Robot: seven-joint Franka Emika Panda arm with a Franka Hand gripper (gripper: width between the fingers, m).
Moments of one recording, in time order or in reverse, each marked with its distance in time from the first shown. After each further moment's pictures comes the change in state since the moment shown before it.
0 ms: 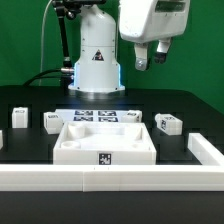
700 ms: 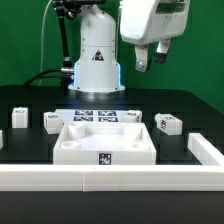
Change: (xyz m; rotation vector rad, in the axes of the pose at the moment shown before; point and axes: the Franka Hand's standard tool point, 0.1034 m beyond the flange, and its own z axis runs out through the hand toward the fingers) arm -0.001 -0.002 0.003 0.004 -0.002 -0.010
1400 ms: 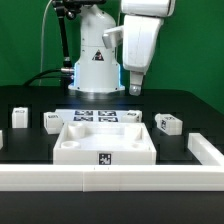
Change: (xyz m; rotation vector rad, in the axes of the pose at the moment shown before) arm -0.025 -0.001 0.051 -0.045 0.027 -0.341
